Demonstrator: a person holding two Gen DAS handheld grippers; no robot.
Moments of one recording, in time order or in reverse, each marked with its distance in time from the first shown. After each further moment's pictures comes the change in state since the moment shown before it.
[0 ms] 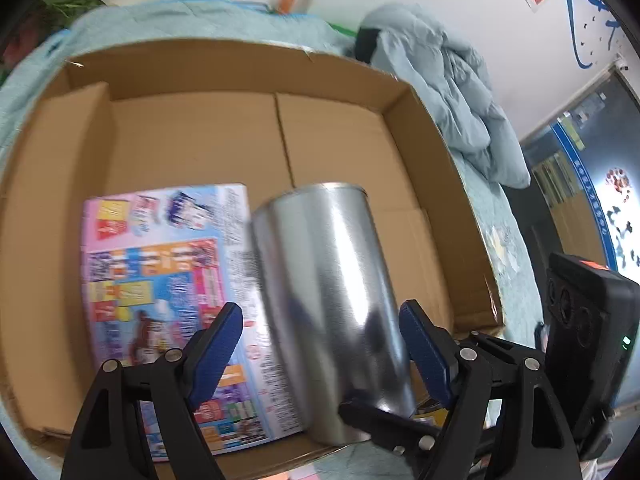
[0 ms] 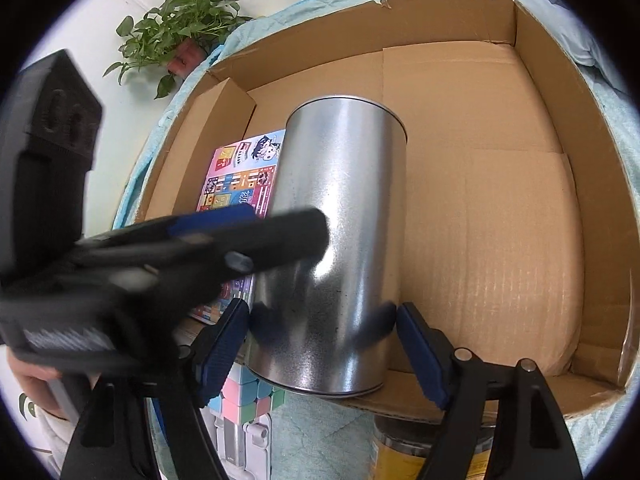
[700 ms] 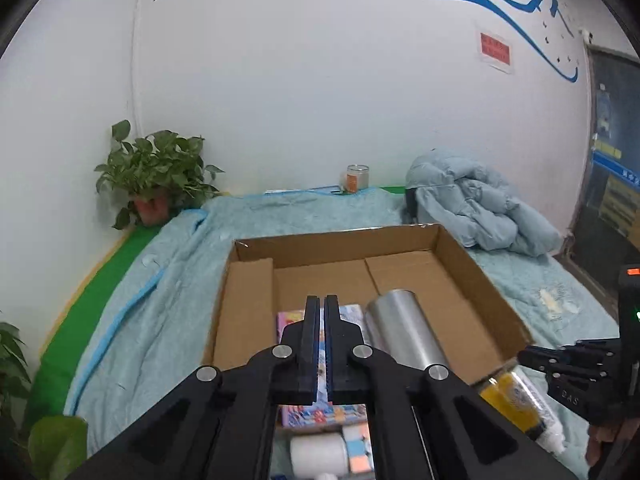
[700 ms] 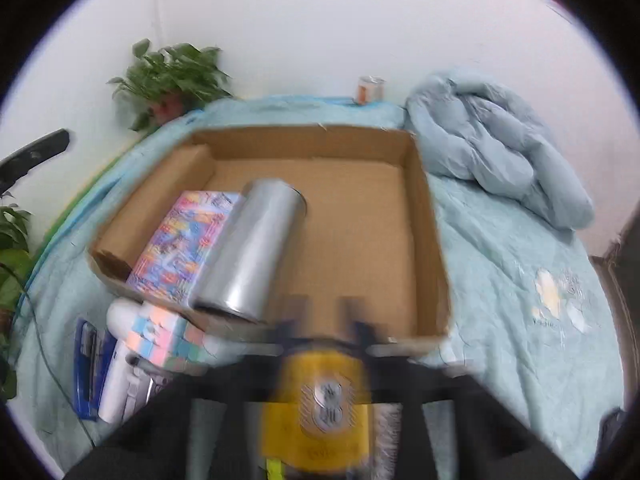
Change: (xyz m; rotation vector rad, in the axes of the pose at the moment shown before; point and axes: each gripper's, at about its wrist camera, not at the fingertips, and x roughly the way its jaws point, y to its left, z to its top) left arm -0.187 -0.059 -0.134 0.182 -0.657 0.402; right arm -0.104 0.002 -0.086 -0.149 -0.397 -0.299
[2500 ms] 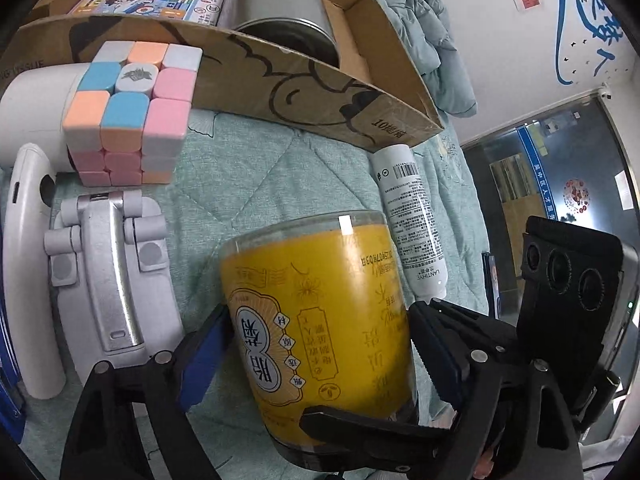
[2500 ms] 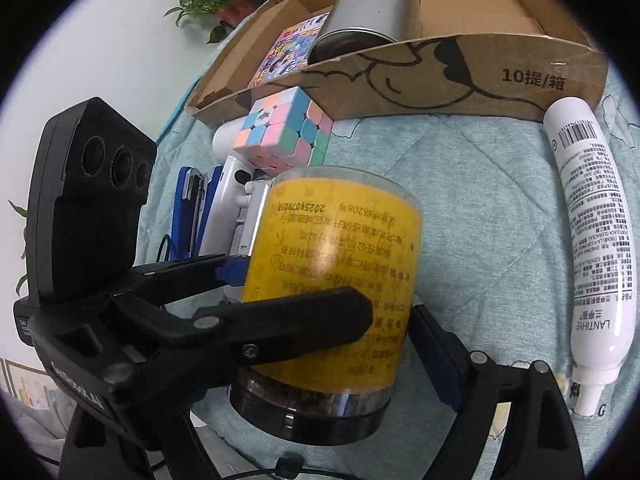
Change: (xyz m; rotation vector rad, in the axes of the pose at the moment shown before) left arm 0.092 -0.084 -0.204 -0.392 0.737 -0.601; right arm 0.029 0.035 -0.109 0.060 0.435 0.425
